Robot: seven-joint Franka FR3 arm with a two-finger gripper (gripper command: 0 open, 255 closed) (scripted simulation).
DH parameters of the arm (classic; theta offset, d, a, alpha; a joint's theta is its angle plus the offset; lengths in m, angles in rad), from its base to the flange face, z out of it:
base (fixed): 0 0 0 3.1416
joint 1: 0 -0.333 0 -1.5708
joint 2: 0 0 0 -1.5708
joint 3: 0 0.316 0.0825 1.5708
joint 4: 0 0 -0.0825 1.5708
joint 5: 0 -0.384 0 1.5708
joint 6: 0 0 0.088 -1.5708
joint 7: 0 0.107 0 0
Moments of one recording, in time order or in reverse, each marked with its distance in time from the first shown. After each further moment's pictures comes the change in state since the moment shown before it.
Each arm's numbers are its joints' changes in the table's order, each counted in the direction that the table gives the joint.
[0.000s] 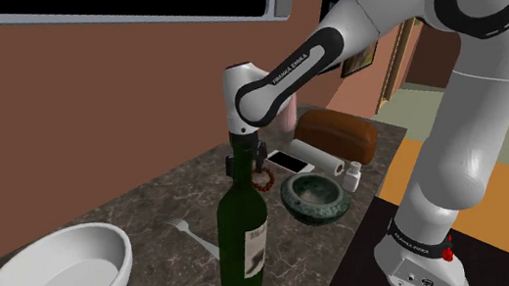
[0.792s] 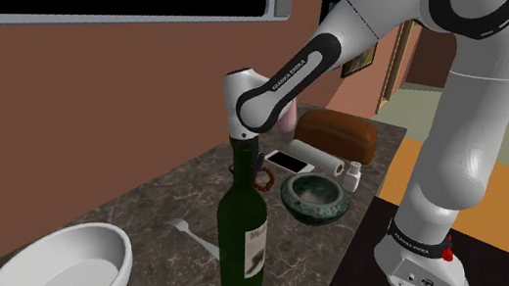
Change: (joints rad) arm -0.001 -0.022 0.000 -0.018 0.005 -0.039 0.004
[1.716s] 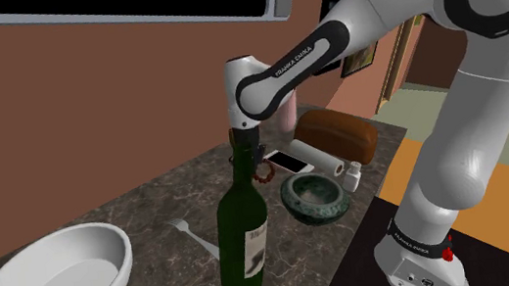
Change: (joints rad) arm 0.001 0.060 0.000 0.023 -0.014 0.082 -0.009
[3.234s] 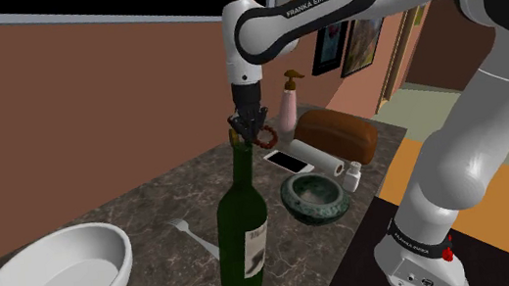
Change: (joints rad) arm 0.003 0.145 -0.011 0.171 -0.022 0.314 -0.013
